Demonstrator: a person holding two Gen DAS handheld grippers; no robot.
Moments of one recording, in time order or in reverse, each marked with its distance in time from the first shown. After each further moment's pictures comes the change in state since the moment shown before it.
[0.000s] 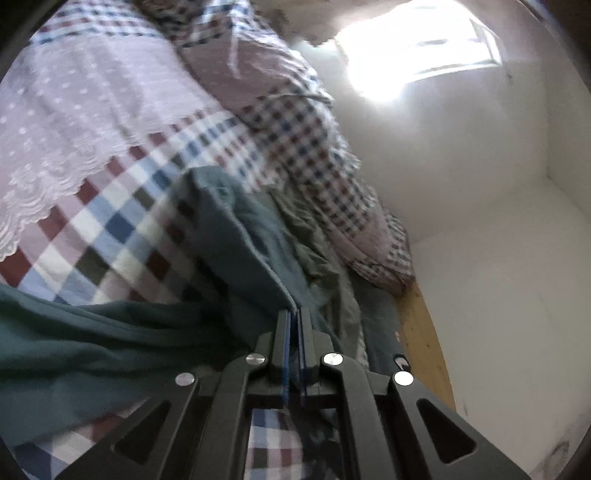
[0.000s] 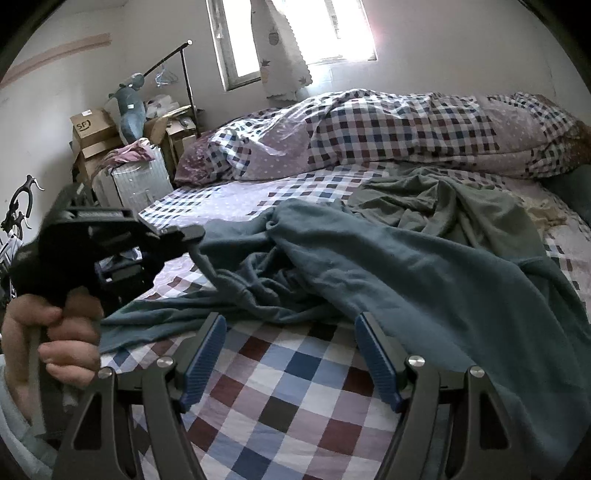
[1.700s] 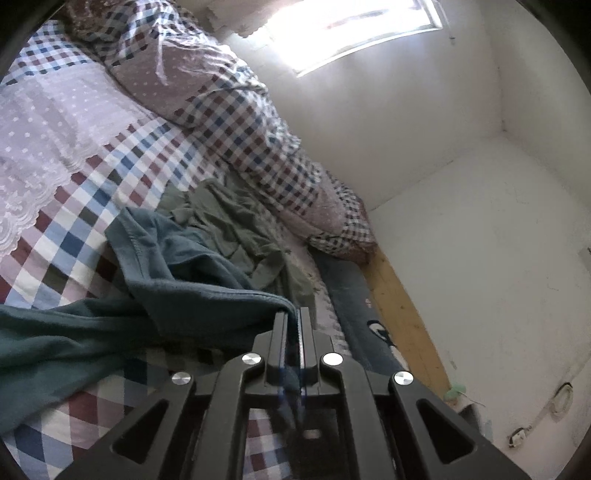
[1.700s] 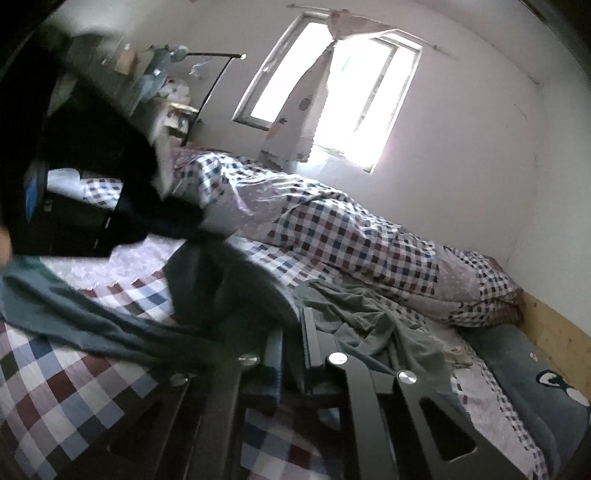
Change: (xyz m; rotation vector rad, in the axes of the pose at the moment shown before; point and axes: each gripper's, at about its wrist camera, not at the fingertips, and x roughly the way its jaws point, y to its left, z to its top) left arm -0.019 -0.045 -0.011 0.161 0.077 -0.098; right arm -0.005 0.081 0.005 -0.456 -0.280 -0.431
